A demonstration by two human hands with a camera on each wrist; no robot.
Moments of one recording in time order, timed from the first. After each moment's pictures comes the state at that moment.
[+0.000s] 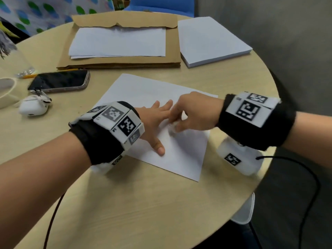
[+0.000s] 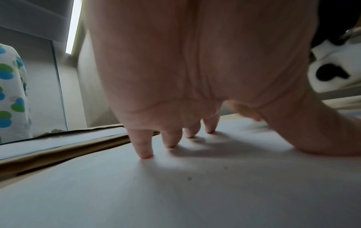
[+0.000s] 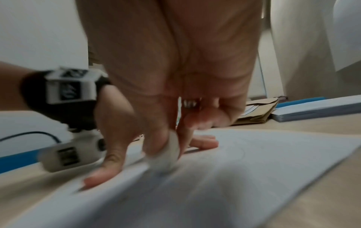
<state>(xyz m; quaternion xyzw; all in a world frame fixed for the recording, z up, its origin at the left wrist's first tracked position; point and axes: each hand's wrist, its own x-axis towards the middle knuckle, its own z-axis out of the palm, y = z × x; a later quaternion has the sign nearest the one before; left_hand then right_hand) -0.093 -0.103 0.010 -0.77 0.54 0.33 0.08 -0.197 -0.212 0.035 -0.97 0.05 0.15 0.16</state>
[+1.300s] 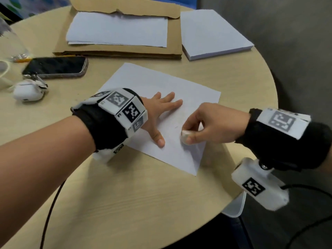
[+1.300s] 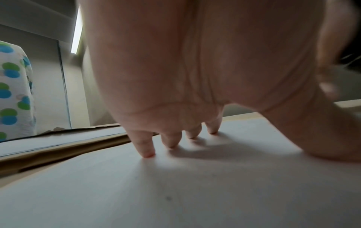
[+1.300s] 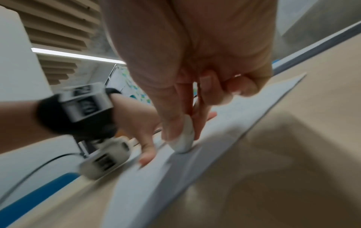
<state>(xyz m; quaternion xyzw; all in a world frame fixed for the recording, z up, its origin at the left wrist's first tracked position) -0.098 -0.105 0.013 -0.77 0.54 0.31 0.13 -0.236 -0.212 0.026 -0.94 0.14 0.19 0.26</state>
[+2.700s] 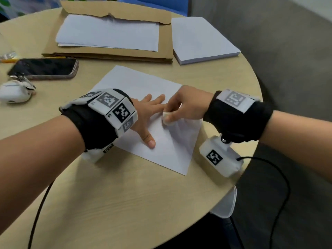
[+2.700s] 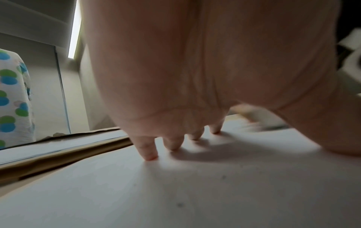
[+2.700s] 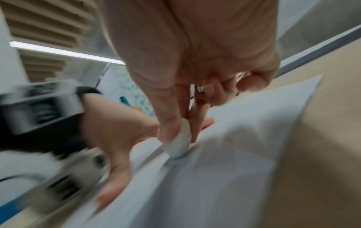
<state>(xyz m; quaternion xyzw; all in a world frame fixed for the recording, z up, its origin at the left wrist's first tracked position) -0.091 -0.106 0.012 -0.76 0.55 0.31 0.15 -0.200 -0.213 0.033 -0.93 0.18 0.14 0.29</state>
